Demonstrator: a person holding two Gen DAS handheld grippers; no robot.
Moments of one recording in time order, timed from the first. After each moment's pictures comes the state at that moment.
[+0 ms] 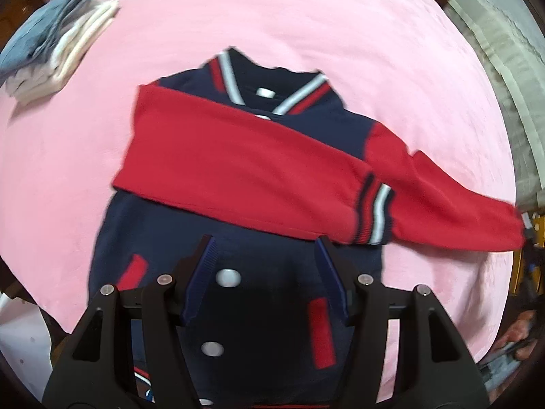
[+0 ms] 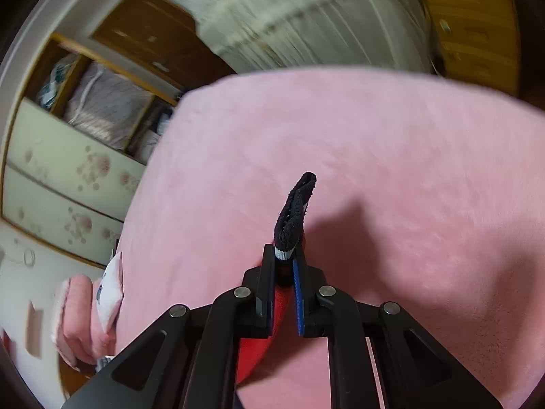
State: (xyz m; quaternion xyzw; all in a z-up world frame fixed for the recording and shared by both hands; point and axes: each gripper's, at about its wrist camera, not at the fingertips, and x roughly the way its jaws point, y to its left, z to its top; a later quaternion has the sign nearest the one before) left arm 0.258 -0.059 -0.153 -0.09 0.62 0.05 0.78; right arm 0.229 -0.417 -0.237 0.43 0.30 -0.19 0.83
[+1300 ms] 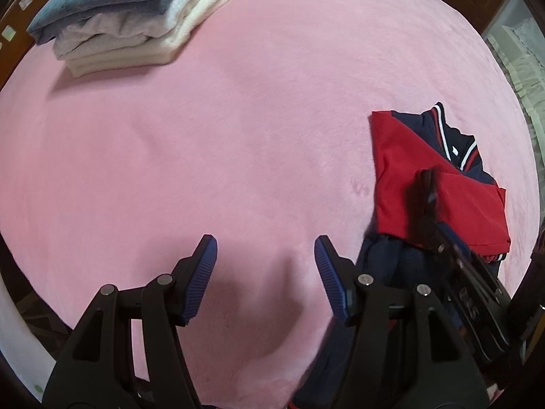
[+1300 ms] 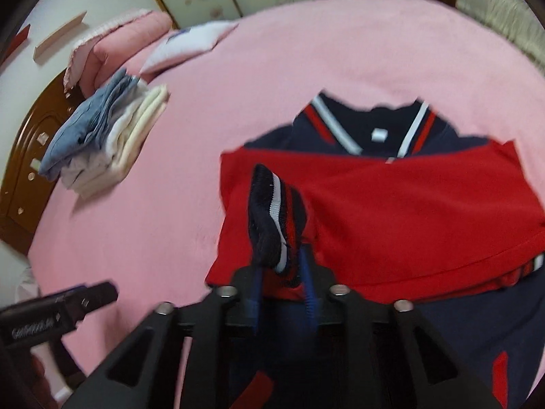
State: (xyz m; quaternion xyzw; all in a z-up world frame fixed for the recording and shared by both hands) left arm 0.241 0.209 -0.174 -0.11 0.61 0.08 0.78; right arm 0.318 0.061 -0.324 0.13 0.52 0.14 0.83
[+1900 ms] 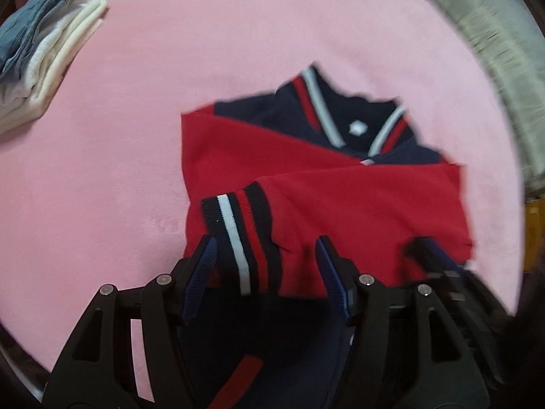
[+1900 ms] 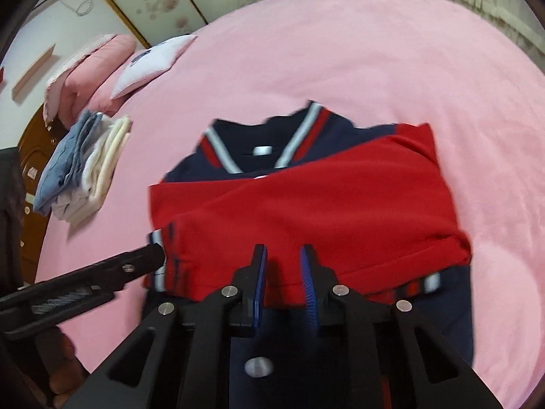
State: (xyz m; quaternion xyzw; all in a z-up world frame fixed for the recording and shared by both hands) left arm 0.316 0.052 -0.208 -0.06 0.63 0.01 0.78; right arm 0.352 -0.096 -0.301 0.16 0.52 0.06 0.83
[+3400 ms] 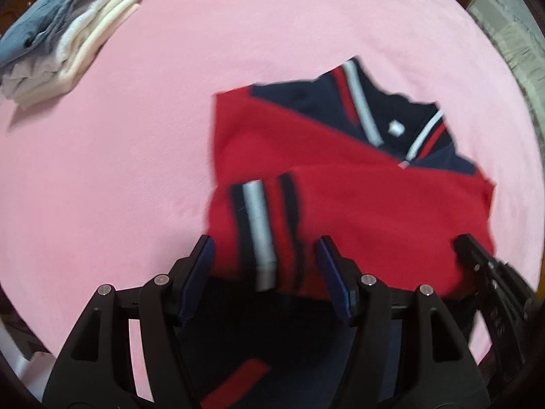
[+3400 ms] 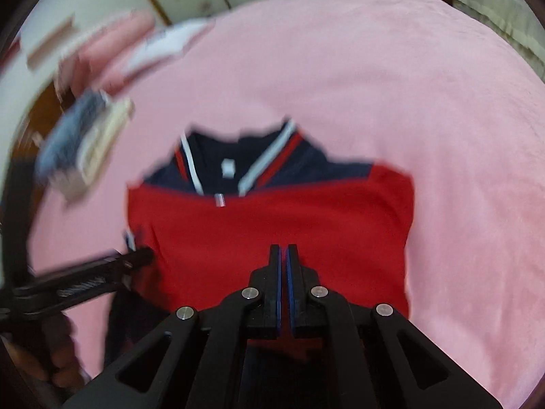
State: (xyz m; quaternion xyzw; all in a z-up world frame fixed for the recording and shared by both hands) left arm 0.292 0.026 -0.195 -0.08 0.61 0.07 0.78; right arm 0.353 -0.230 -0.309 0.06 0.55 0.08 0.83
